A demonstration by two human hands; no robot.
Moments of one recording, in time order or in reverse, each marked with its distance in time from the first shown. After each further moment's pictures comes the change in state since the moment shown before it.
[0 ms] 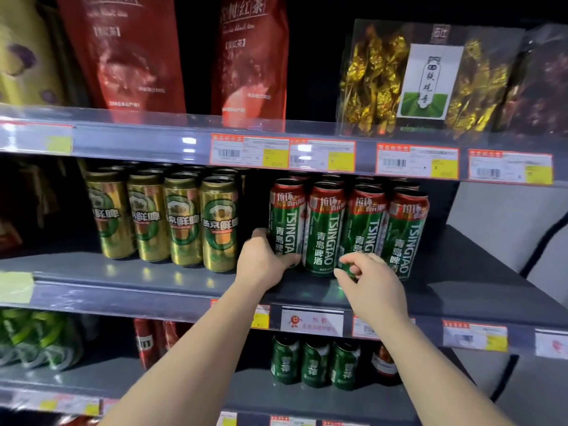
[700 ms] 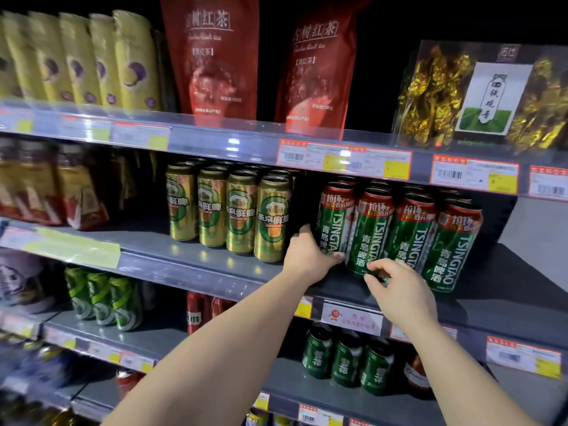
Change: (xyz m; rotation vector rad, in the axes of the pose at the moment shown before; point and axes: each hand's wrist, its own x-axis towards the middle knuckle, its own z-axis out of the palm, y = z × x) left_hand -0.009 0.002 -0.007 0.013 -0.012 -0.016; right_hand 0.000 -0.009 0.011 -0.073 -0.059 -0.048
